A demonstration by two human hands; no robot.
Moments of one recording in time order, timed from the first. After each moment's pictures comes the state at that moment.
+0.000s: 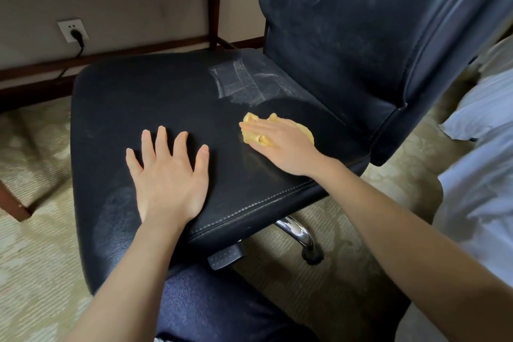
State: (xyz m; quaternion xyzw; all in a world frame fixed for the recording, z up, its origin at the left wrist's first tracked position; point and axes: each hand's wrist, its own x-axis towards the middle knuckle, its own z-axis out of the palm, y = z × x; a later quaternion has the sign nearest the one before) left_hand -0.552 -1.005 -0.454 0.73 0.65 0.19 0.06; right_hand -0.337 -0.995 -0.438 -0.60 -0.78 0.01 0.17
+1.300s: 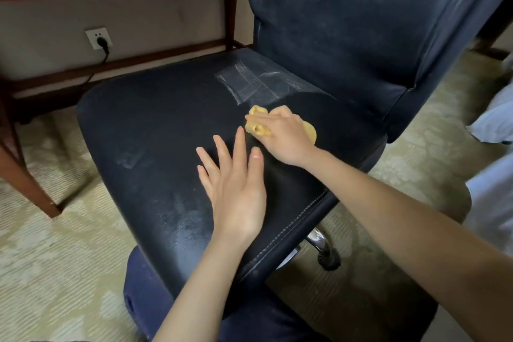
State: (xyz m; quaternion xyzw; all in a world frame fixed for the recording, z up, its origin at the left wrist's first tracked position) left_hand -0.503 -1.046 -0.431 0.68 0.56 0.33 0.34; right_hand -0.361 -0.962 -0.435 -0.65 -0.74 -0.01 0.18
